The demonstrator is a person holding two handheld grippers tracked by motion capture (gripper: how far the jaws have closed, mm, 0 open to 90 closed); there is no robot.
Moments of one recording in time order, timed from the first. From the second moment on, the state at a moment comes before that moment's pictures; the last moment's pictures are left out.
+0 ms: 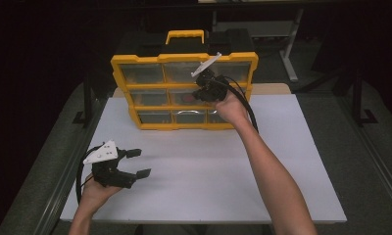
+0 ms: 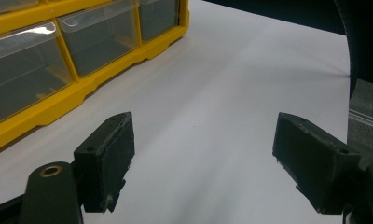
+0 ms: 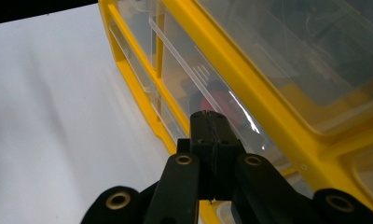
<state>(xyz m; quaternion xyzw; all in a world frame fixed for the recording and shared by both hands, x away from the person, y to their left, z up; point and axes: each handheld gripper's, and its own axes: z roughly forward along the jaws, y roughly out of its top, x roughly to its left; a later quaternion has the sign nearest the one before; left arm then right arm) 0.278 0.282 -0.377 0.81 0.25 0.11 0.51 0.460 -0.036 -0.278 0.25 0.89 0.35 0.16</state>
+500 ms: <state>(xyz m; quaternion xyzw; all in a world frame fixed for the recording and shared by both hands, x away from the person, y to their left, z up) 0.278 0.282 -0.378 0.82 0.25 0.11 0.51 0.455 -0.037 -0.286 0.26 0.88 0.38 0.13</state>
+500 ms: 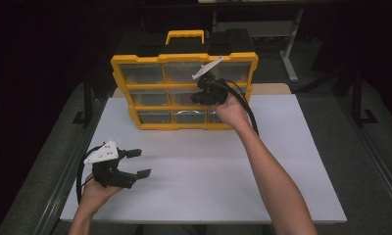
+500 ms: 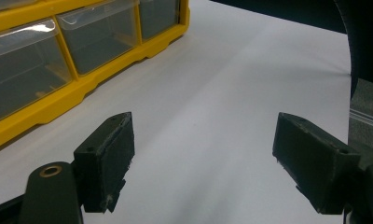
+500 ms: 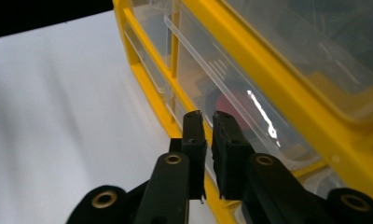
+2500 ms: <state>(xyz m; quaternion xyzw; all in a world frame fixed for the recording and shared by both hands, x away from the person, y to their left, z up) 0.284 0.279 -0.390 0.82 0.27 0.10 0.49 0.393 -0.153 -0.338 0.32 0.82 0.47 0.08</state>
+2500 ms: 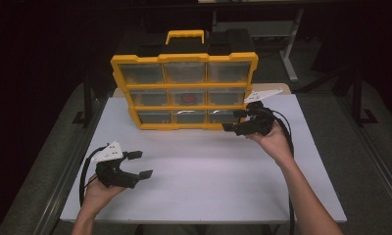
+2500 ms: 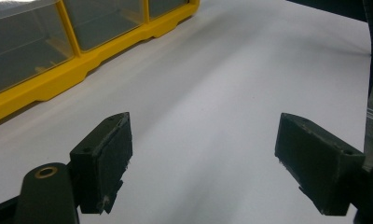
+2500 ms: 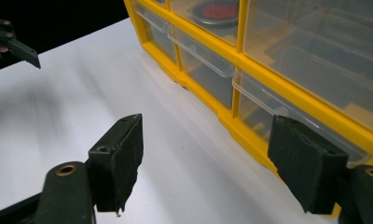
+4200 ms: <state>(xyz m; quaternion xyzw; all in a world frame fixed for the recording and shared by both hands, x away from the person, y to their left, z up) 0.285 0.278 -0.397 0.83 0.28 0.10 0.48 0.342 -0.214 -0.387 0.37 0.80 0.46 0.10</state>
